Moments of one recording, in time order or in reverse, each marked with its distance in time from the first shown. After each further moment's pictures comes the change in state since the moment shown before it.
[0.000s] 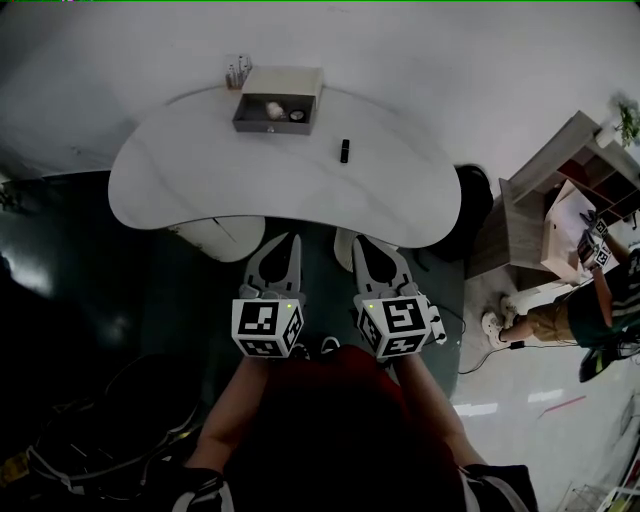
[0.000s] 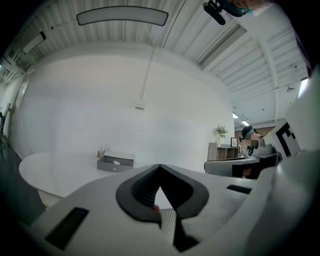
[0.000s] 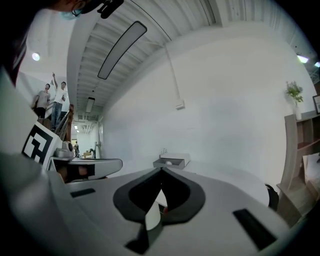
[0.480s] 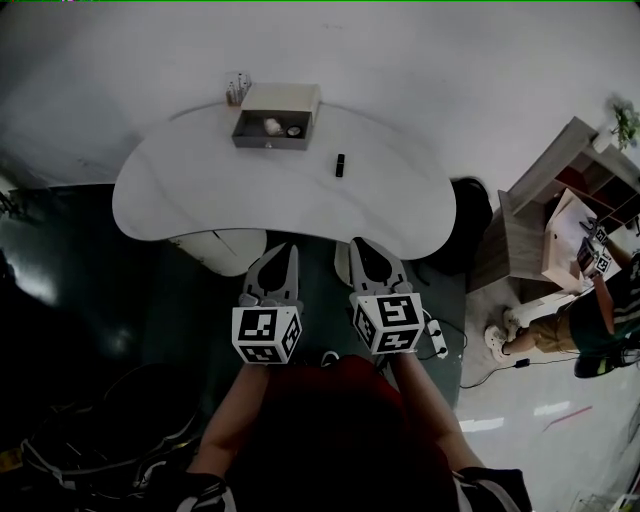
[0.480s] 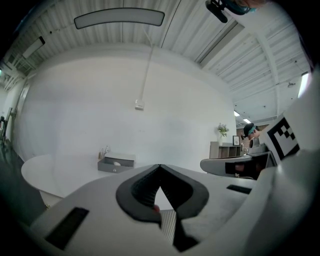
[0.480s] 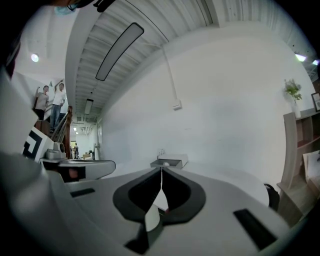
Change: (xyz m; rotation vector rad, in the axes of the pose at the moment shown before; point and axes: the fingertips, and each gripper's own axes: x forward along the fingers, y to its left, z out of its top) left arm 0.004 -0.012 -0.001 0.019 -0.005 0.030; right arm 0.006 -0.021 0.003 0.017 -0.013 -0.004
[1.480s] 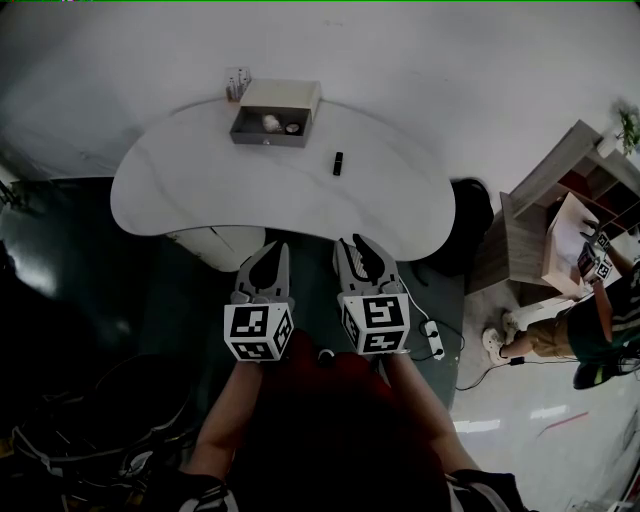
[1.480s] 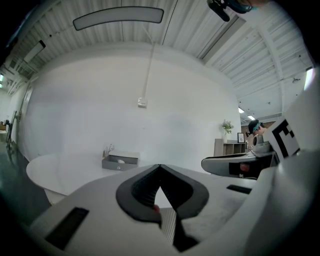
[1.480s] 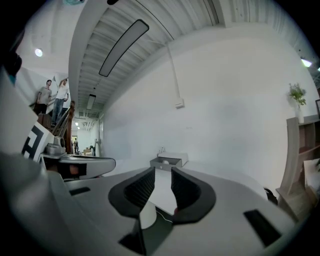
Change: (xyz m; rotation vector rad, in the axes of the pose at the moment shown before) left arm 0.003 -0.001 -0.010 0.008 0.019 0.056; right arm 0.001 -0.004 -0.008 -0.055 0.015 0.012
